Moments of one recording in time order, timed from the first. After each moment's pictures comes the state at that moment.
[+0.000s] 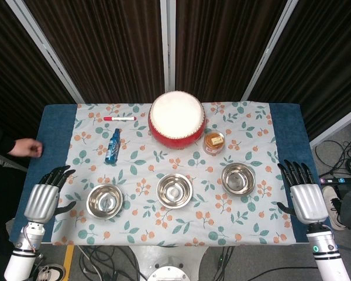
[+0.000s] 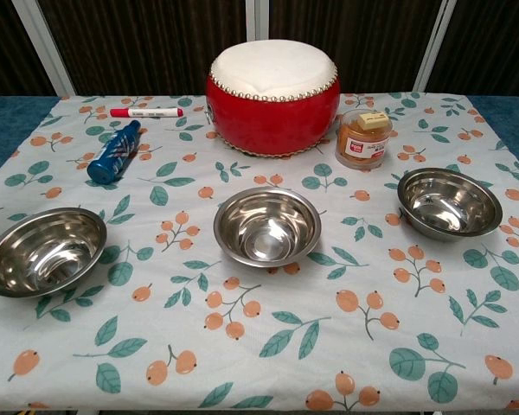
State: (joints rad) left arm -0.18 -1.36 -0.04 -1.55 1.54 1.46 0.11; right arm 0.19 -1.19 0.06 -1.67 -1.49 1.38 -0.27
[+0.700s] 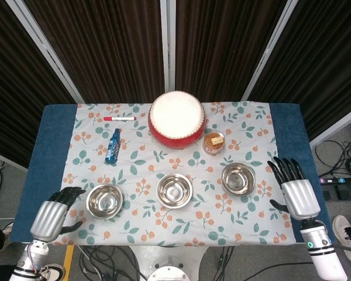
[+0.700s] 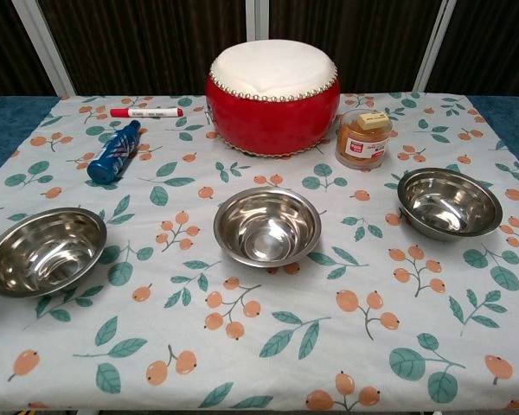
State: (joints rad) left arm -0.13 -1.31 0.09 -1.71 1.63 1.44 0.24; right arm 0.24 -1.17 0.08 -1.72 -1.52 1.34 -0.28
